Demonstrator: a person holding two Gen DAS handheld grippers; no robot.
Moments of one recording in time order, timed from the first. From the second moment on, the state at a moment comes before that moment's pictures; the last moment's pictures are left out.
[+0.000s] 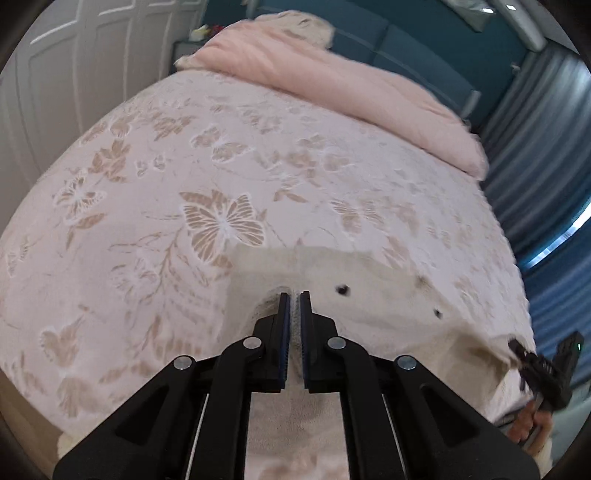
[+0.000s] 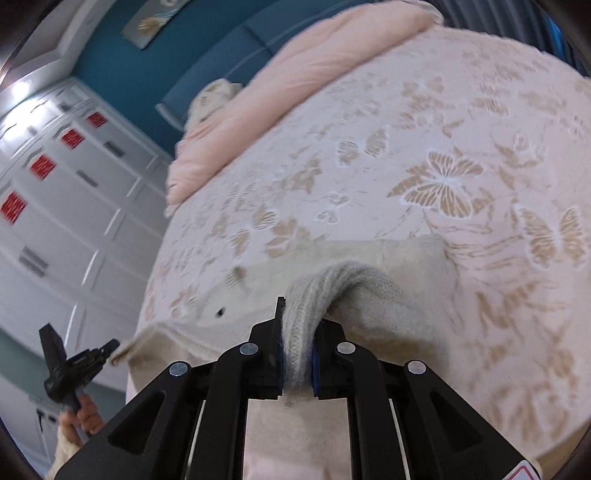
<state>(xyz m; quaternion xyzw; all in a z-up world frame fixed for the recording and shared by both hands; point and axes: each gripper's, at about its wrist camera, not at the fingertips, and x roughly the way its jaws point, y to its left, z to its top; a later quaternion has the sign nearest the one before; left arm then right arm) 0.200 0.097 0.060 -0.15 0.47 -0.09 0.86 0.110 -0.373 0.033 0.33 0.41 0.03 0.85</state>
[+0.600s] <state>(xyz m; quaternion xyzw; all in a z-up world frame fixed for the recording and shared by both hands) 0.226 0.096 0.005 -0.10 0.45 -0.04 0.89 0.105 -0.394 0.008 0.29 0.37 -0.05 0.88</state>
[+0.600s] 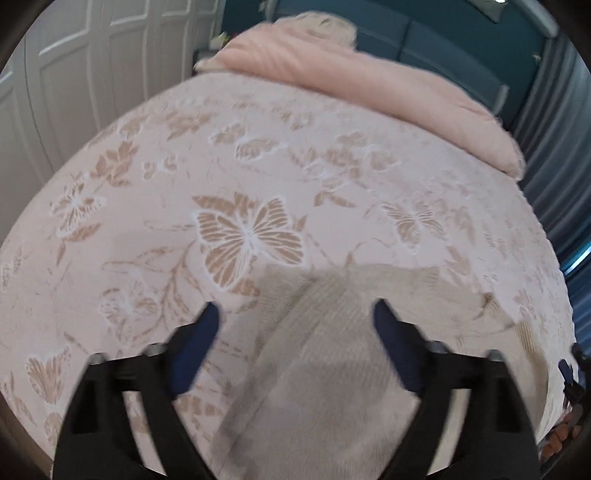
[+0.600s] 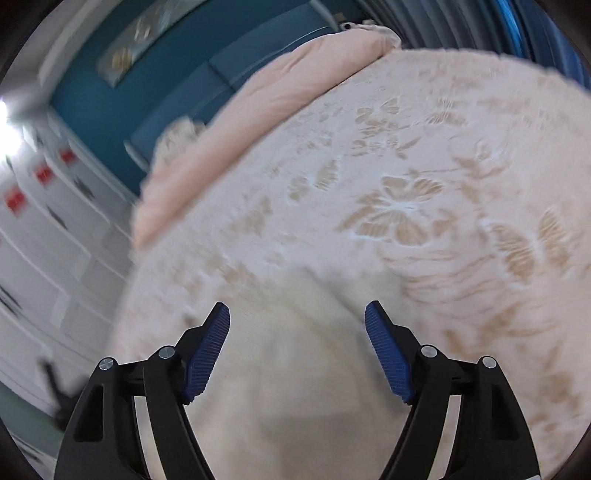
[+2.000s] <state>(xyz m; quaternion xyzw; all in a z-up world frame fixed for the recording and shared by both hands) 0.180 0.014 0.016 -0.02 0.51 -0.02 0.86 0.114 -0.176 -0.017 0.20 0.47 0.11 0.86</state>
